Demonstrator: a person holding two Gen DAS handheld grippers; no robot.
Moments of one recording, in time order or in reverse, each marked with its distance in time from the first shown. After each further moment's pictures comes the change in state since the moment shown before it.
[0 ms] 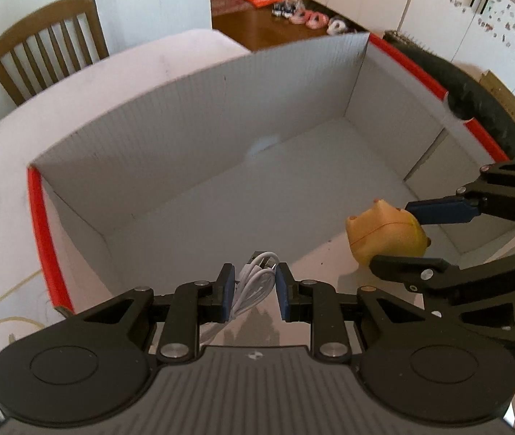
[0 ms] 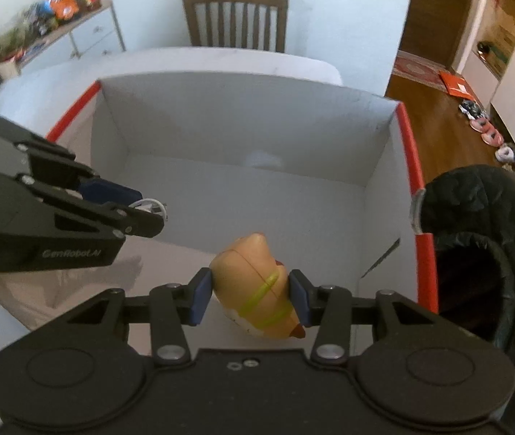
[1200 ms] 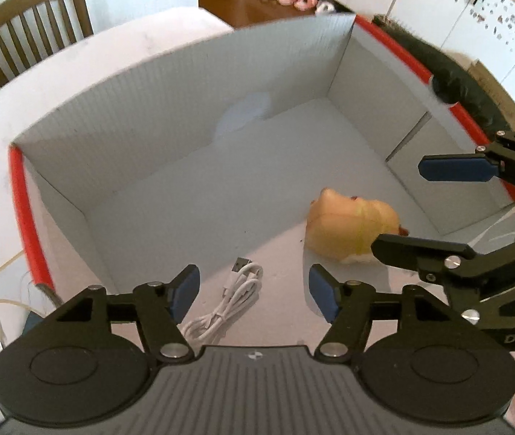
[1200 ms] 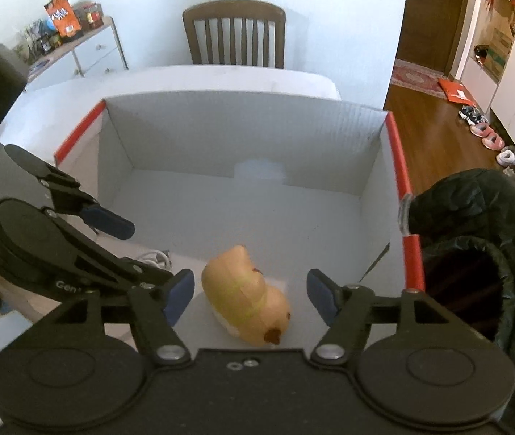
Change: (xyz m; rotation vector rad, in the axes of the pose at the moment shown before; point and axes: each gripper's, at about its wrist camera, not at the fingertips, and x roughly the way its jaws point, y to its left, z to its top) left arm -0.013 0.002 -0.005 -0.011 0.050 -0.062; right arm -0.025 -0.010 -0.001 0.044 -0.082 0.029
